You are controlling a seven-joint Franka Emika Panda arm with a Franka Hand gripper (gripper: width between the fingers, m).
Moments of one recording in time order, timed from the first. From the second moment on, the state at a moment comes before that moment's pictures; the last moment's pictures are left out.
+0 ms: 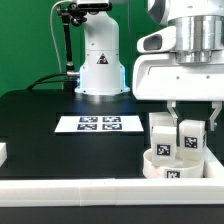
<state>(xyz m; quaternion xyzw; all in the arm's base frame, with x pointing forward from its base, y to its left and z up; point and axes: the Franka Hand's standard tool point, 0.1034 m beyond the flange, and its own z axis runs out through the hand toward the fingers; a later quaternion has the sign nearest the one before) 0.604 0.115 0.081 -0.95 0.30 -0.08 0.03</state>
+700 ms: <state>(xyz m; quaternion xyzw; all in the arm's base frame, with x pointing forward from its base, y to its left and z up) 0.604 0.112 0.080 -0.82 0.57 -0.06 0.07</state>
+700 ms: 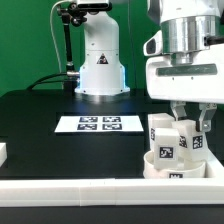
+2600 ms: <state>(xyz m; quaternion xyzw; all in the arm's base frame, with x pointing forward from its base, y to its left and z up) 0.613 0.111 0.110 -0.63 0.76 -0.03 0.14</state>
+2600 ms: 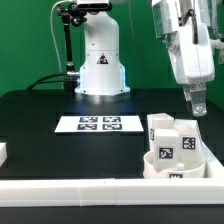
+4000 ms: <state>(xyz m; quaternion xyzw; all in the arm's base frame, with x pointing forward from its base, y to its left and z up) 0.613 0.119 0.113 -0.98 0.18 -0.06 0.04</state>
